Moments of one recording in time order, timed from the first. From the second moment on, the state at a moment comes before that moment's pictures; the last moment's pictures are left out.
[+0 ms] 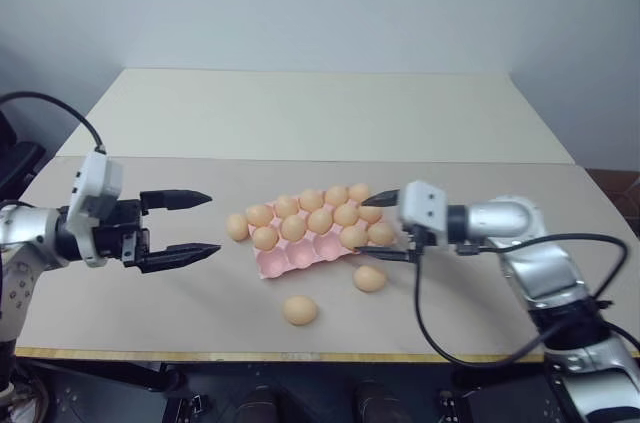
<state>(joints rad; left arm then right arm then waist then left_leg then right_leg) -0.19 0.99 0.38 -0.17 -0.71 0.44 -1.33 -0.49 -0.74 0.10 -0.23 0.27 0.29 1.14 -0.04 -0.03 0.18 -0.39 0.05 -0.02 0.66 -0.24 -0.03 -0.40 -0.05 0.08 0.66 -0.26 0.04</state>
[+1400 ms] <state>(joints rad) -0.17 1.04 0.30 -0.16 -0.70 0.42 -1.52 -0.32 -0.73 0.28 -0.29 0.12 0.26 1.06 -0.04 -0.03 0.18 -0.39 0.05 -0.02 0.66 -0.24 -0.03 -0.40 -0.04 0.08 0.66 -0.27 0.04</state>
